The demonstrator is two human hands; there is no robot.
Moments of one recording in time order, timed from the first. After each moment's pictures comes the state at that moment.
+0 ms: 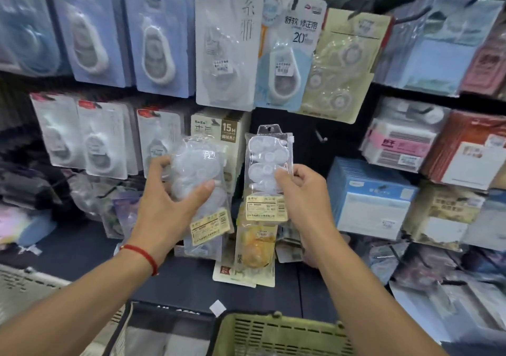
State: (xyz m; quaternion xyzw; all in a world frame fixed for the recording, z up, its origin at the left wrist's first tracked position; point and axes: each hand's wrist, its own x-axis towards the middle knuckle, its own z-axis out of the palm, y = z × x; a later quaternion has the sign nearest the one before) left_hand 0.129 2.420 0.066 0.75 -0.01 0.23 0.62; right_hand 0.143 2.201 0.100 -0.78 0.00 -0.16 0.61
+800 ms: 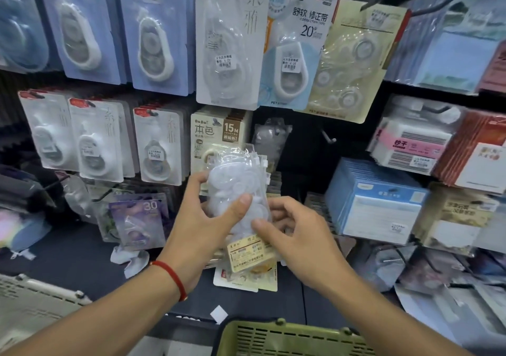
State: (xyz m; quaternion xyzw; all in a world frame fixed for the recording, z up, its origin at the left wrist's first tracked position) left_hand 0.128 2.379 0.058 0.65 -0.05 0.10 0.75; right_hand 0.112 2.195 0.073 -0.85 -0.12 -0.09 0.50
